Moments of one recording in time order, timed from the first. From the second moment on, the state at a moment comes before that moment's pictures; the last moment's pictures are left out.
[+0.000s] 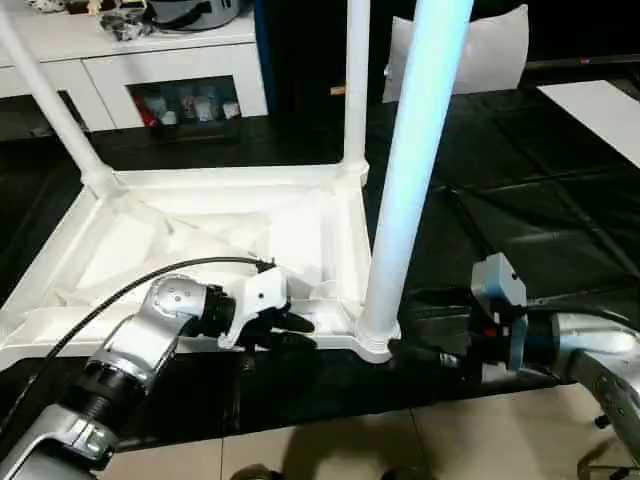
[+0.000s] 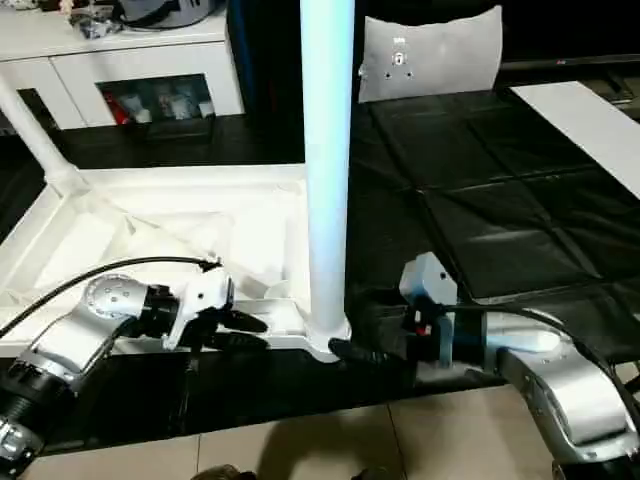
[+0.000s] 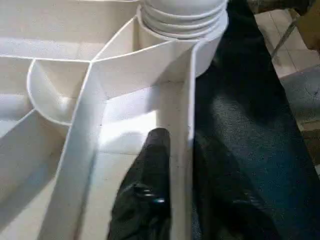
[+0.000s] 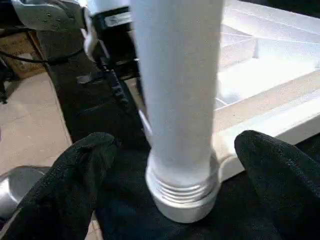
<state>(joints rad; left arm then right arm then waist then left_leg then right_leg) -0.45 0.50 -0.39 0.37 -0.11 0.07 -1.24 -0.13 -0.66 0.10 -0.20 0.45 0.44 1.04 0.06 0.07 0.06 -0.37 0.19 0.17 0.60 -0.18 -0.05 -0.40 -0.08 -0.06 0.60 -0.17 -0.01</state>
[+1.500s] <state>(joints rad) -0.53 0.47 -0.40 0.45 -0.08 0.09 -1.36 -0.37 -0.54 0.22 0.11 0.41 0.45 1.28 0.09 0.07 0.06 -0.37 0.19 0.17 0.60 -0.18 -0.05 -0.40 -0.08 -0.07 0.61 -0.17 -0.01</state>
